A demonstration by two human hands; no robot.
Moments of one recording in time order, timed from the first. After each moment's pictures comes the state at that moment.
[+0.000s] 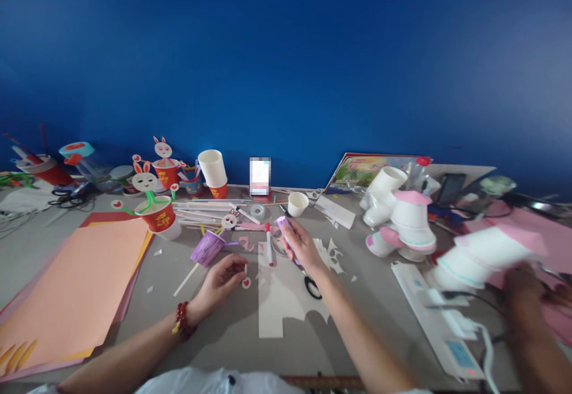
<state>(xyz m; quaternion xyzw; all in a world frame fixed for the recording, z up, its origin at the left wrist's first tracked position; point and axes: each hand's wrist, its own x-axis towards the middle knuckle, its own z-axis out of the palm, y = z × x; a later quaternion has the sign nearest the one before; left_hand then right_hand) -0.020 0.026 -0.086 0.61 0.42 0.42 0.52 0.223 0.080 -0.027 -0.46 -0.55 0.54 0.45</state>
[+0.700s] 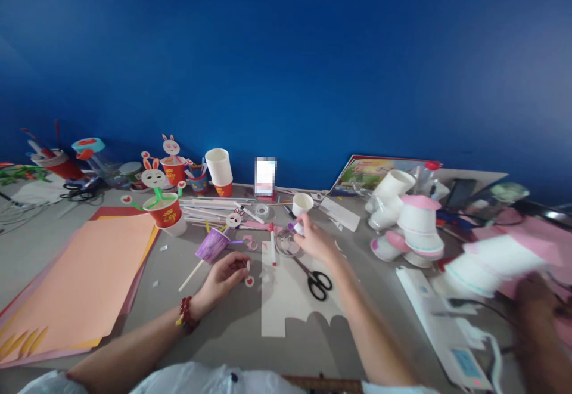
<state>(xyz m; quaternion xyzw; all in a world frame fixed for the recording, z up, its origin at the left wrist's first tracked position) -0.021 0.027 -0.087 0.54 0.39 0.44 0.60 0.253 0.107 -0.012 -0.67 -0.71 0.20 0.09</state>
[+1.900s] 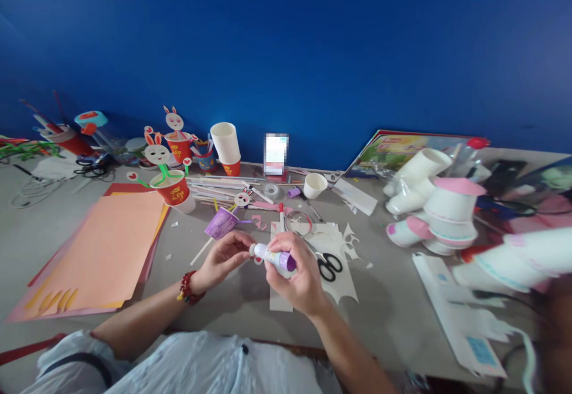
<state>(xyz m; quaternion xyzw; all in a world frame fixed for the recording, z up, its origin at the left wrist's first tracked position) -0.031 0.020 -0.053 0.52 0.27 0.49 0.65 0.172 0.000 0.005 -0.39 -0.72 0.27 0.50</state>
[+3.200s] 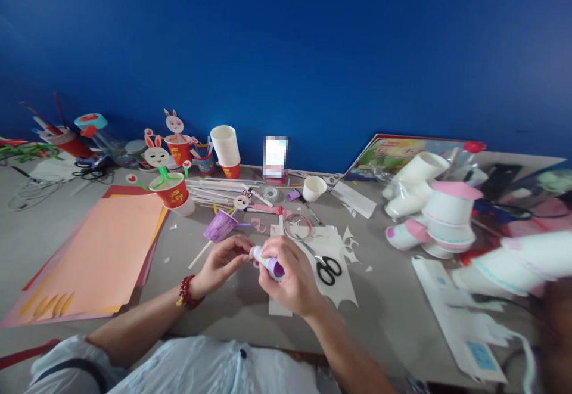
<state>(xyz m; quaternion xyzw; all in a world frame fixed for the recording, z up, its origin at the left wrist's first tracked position) -0.033 0.021 -0.056 0.59 0.28 0.49 0.58 0.167 0.008 0.006 -0.34 -0.79 0.21 0.46</state>
